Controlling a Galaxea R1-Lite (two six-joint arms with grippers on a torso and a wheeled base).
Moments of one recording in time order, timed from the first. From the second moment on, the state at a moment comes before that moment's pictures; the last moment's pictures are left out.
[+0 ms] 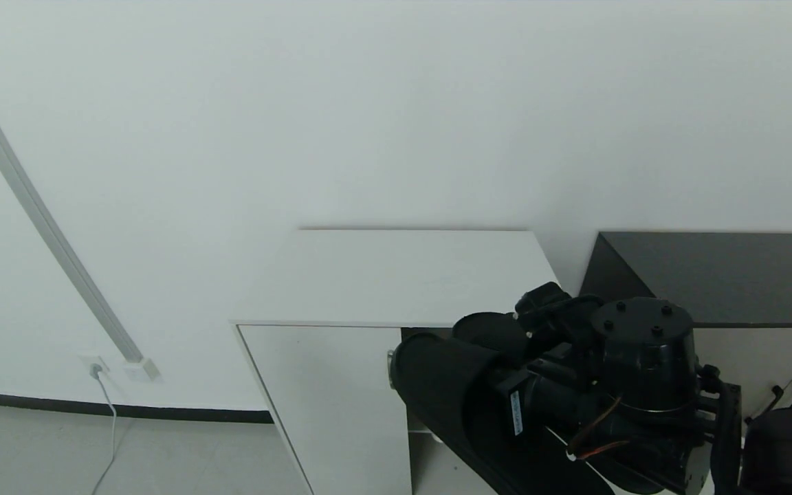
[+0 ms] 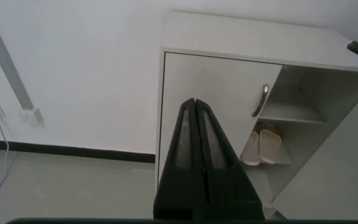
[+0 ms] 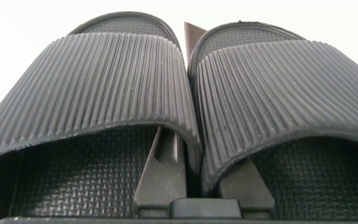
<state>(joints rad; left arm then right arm) 0.00 0.00 0.00 0.00 0.05 -0.09 0.83 1.74 -0.66 -0.77 -0.17 0.14</state>
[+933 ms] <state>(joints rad) 0.00 0.00 0.00 0.00 0.05 -0.09 0.83 1.77 -0.60 -0.92 -0.18 0.09</state>
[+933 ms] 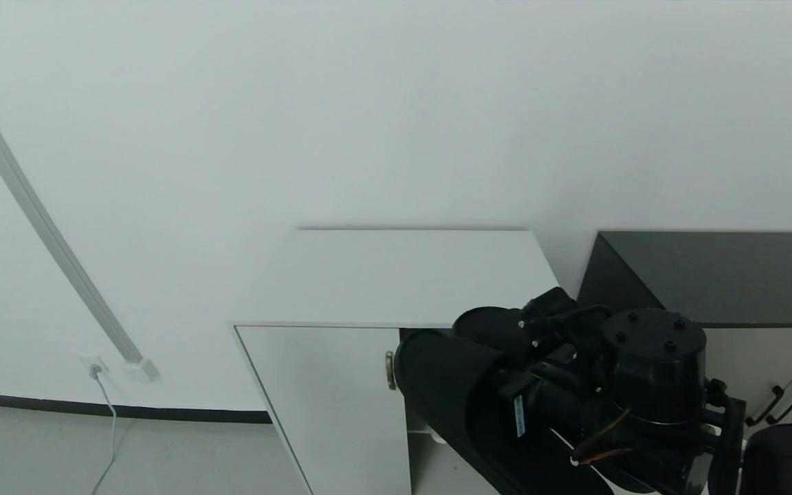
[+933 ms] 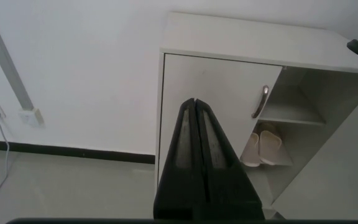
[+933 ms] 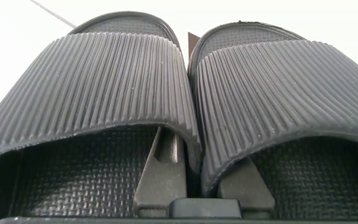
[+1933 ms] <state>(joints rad) 0.00 0.00 0.00 0.00 0.05 -0.09 0.84 1.77 -0.59 -0.92 -0.17 0.08</state>
